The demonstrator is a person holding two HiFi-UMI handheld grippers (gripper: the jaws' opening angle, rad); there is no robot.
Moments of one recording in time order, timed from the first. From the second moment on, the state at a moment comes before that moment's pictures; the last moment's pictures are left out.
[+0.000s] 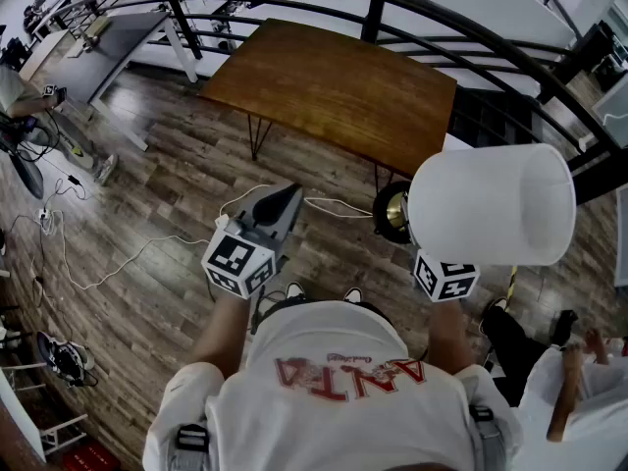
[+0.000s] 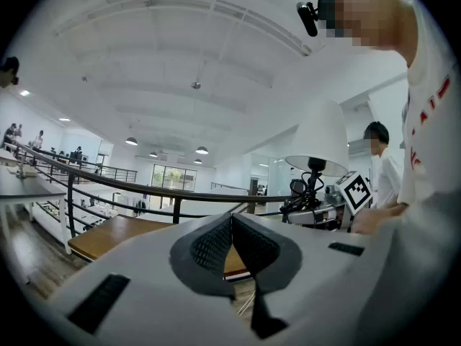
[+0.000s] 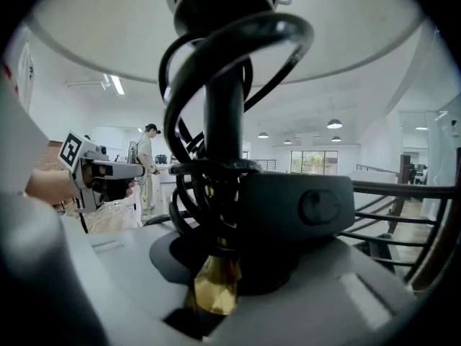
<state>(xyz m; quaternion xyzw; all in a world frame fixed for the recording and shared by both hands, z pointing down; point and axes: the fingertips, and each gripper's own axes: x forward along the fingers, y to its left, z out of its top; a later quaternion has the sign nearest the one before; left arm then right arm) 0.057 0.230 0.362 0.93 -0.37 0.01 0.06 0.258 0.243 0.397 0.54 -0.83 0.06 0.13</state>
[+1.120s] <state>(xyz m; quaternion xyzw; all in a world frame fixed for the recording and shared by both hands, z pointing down) 0.046 0.233 0.367 0.93 -0.37 0.01 0.07 0.240 0.246 0.402 0.53 -0.84 0.08 0.12</state>
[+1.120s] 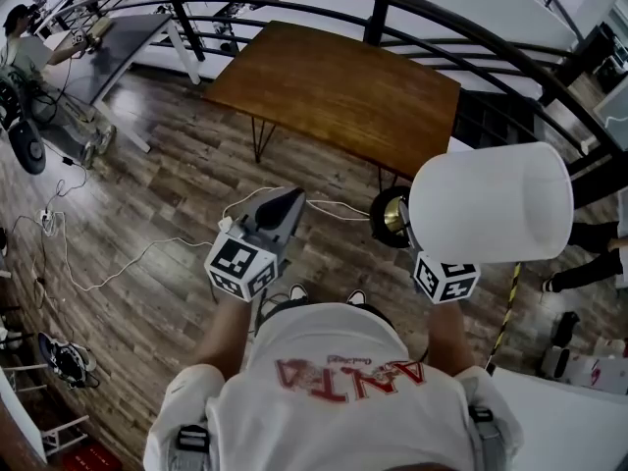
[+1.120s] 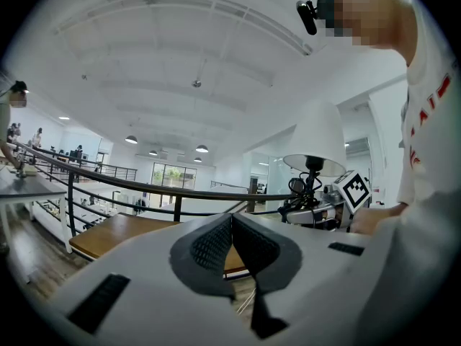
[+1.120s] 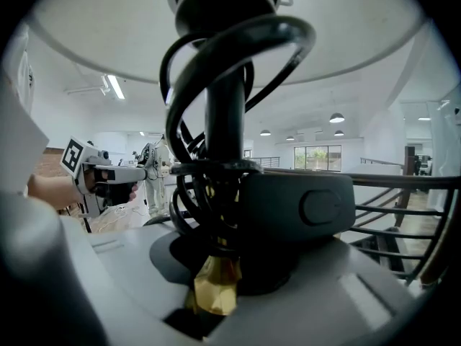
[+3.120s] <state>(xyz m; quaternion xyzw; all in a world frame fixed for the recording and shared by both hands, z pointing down) -0.030 0.054 0.384 0.92 -0.38 0.00 0.08 0.159 0.054 0.406 0.51 -0.85 0.07 0.13</state>
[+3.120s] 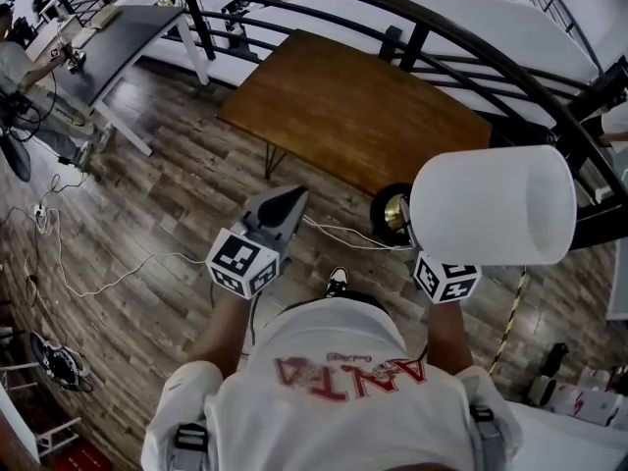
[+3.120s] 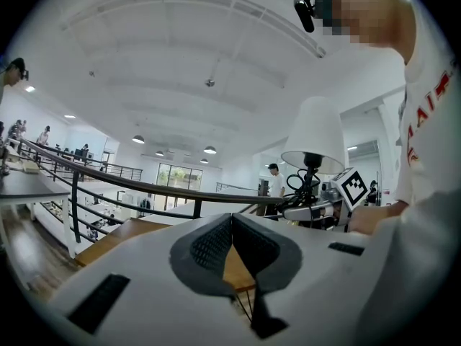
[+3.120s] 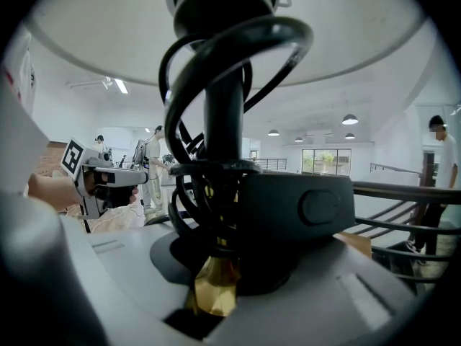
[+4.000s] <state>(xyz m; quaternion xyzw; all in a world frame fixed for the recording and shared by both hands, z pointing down) 0.031 -0.030 0.386 0.91 -0.41 0.03 0.08 0.219 -0.046 0.429 0.48 -0.86 0.08 0.14</state>
